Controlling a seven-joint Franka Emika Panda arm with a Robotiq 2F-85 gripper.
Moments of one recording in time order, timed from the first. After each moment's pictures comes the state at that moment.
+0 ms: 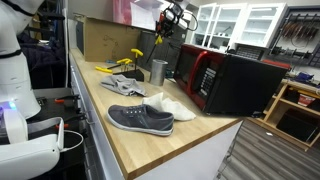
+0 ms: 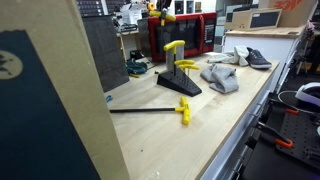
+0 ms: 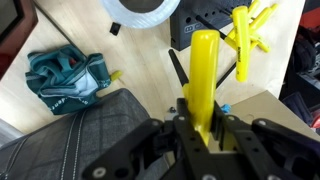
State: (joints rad) arm -0.12 0.60 0.09 -1.00 0.38 1.45 -1.25
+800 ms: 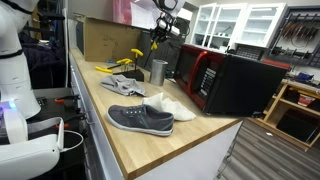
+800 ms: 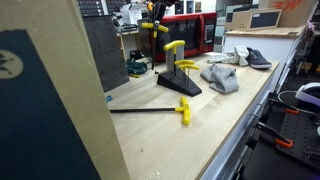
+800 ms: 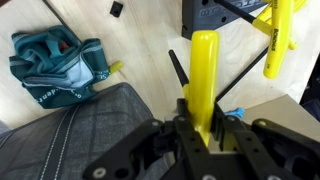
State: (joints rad) arm -0.04 0.53 0.10 -1.23 0.38 1.68 -1.28
